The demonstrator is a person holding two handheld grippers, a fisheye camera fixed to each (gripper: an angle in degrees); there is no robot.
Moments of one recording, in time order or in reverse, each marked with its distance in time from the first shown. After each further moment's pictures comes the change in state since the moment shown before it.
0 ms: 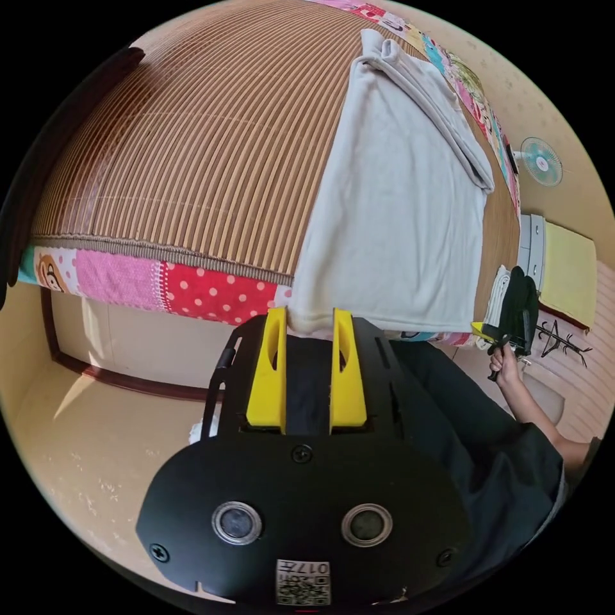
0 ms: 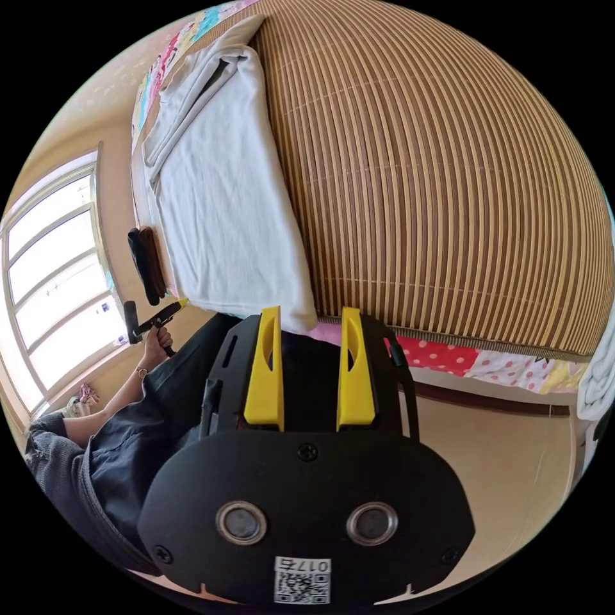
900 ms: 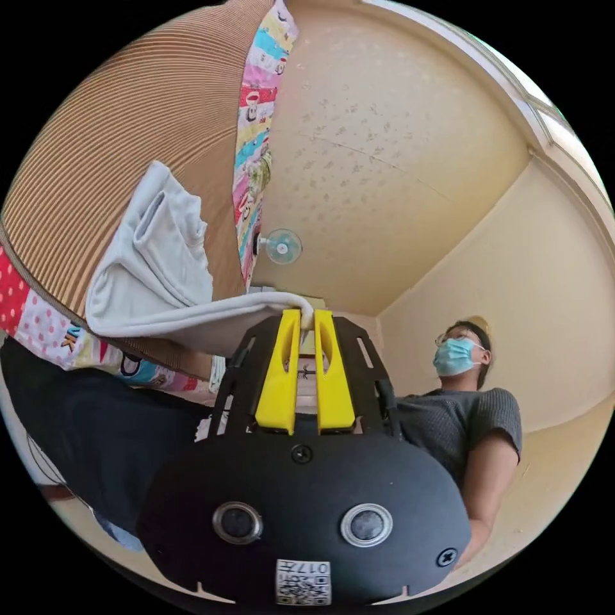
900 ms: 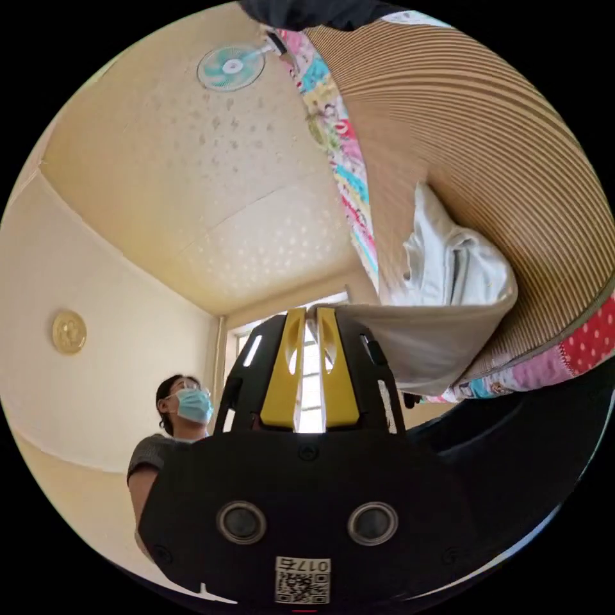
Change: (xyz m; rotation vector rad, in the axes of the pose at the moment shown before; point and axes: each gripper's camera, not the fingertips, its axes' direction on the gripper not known) left arm -0.058 0.047 -0.199 0.379 1.281 -0.145; right arm 0.099 0.099 -0.157 0.824 -1.446 0.076
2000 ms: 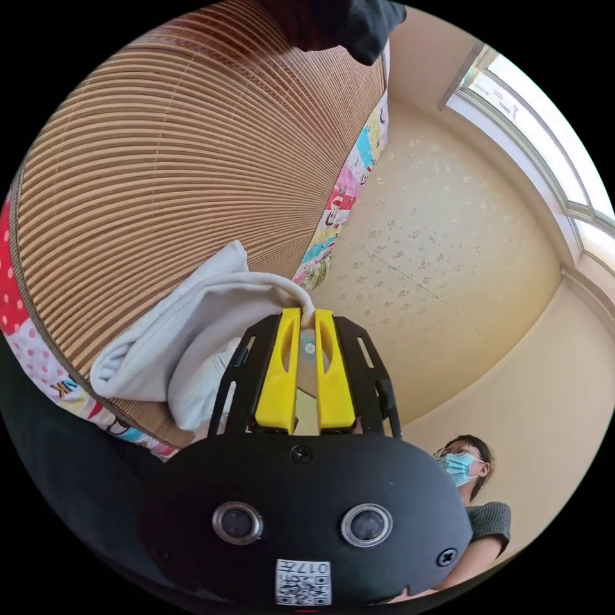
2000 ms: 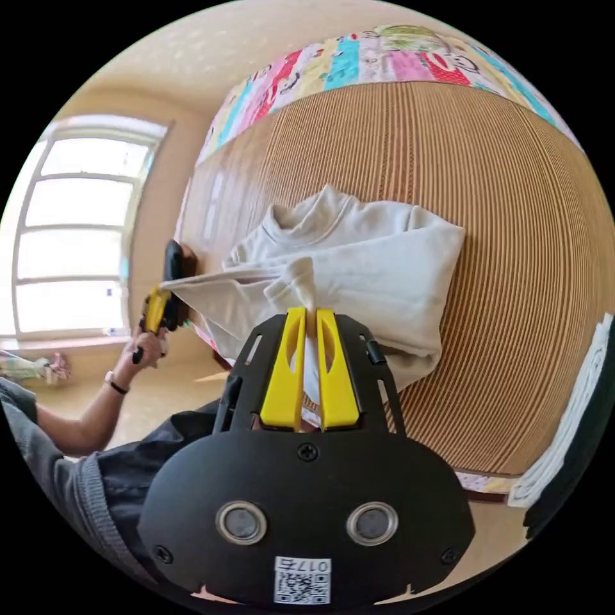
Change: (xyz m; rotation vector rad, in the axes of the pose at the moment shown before) left arm -0.024 -0.096 -0.011 0.383 0.135 -0.322; right arm 0.086 0.046 0.307 -0.667 1.081 -0.347
